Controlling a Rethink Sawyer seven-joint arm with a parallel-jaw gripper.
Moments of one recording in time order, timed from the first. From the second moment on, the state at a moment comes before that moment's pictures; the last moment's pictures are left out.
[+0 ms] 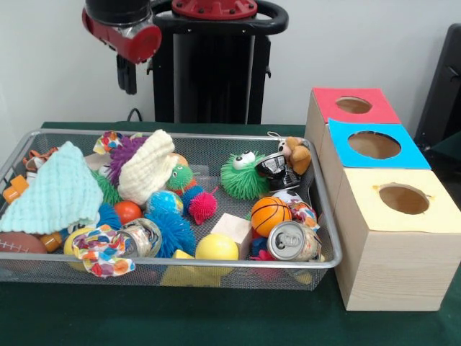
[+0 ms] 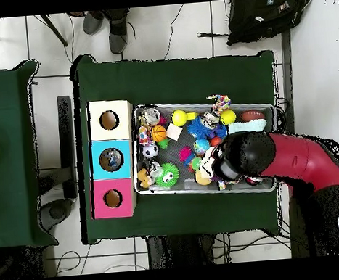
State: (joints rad) arm -0.59 -0.84 0.17 1.66 -0.32 0.96 2.27
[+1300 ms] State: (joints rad) arm -0.44 -0.77 0.19 1.66 -0.23 0.62 2.27
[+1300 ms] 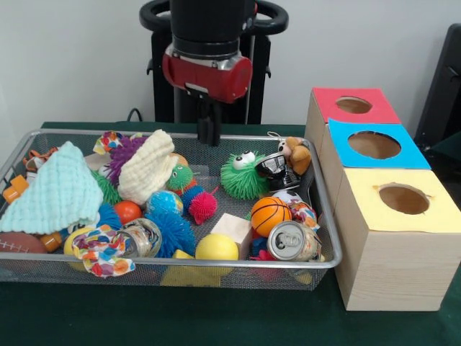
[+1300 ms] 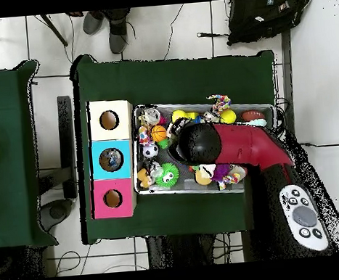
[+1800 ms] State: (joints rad) arm -0.39 -0.71 0.19 1.65 -0.18 0.59 2.27
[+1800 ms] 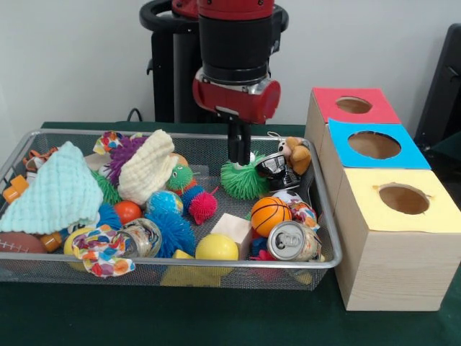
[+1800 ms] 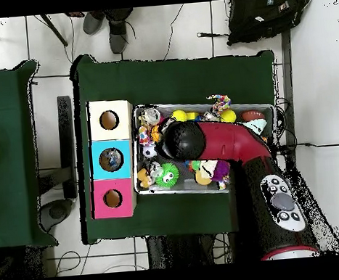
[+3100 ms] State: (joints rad) arm -0.29 -0.64 0.18 1.50 -0.05 0.54 2.27
